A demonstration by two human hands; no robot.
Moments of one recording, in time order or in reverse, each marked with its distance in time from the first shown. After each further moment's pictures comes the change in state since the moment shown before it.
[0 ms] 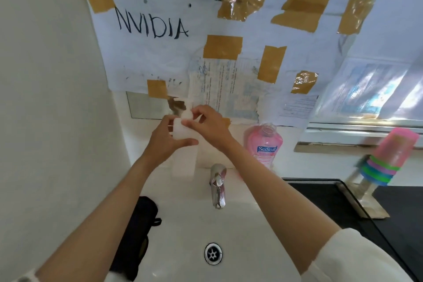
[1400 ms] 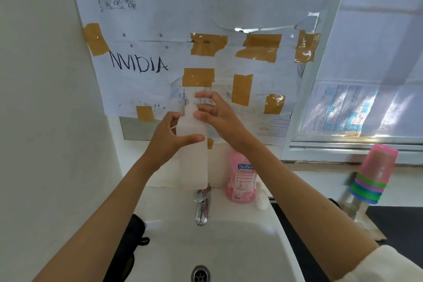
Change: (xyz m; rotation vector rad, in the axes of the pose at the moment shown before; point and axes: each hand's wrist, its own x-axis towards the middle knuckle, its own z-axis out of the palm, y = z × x) left_hand -0.027 0.111 0.029 -0.128 0.019 0.144; right_hand -0.031 -0.058 -0.114 0.484 -0.147 -0.107
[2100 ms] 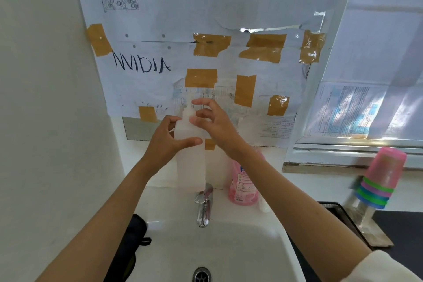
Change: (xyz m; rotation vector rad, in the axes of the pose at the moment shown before) left_hand -0.003 -0.004 -0.003 0.029 0.025 -0.041; right_hand 0.004 0.016 0.013 -0.088 0.084 0.048
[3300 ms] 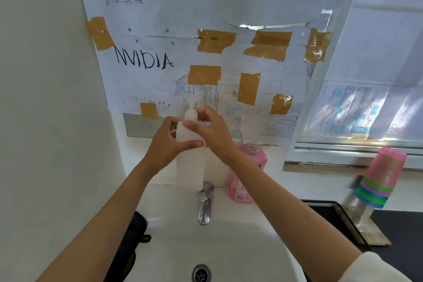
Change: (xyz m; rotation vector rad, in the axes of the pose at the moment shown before) left_hand 0.002 -0.017 -0.004 0.016 0.009 -0.004; right_hand 0.003 0.023 0.022 -0.078 0.125 -0.017
